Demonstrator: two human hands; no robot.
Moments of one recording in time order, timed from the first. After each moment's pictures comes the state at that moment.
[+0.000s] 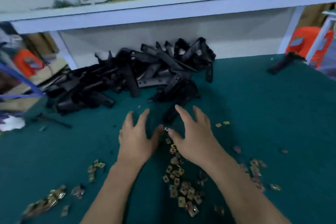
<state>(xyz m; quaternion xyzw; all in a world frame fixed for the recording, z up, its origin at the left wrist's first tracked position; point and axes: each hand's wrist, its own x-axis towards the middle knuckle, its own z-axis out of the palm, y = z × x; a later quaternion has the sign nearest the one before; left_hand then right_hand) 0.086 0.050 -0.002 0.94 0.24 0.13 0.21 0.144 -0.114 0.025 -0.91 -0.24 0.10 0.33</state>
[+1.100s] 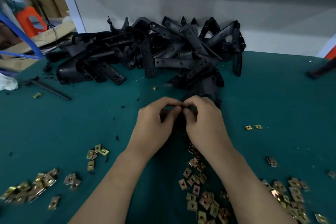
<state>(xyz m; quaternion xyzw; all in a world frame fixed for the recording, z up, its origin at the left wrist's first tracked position) 0.106 0.069 -0.020 0.82 0.10 0.28 0.49 0.172 -0.057 -0.004 -0.87 -0.27 -0.06 0.41</state>
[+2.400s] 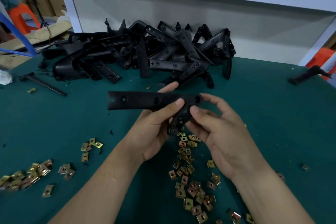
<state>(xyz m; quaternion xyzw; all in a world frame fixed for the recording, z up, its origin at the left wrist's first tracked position) 0.090 0.043 0.009 0.43 0.04 0.09 0.90 0.134 -0.108 0.043 -0.56 -0.09 0.23 0.79</state>
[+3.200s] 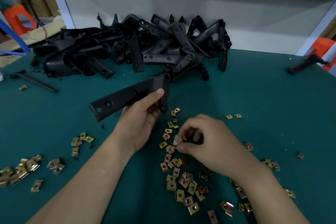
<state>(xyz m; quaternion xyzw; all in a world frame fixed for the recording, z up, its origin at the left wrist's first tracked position) 0.102 0.046 -0.005 0.39 0.16 0.18 0.89 0.142 -0.138 0.010 -0.88 -0.35 0.10 0.30</state>
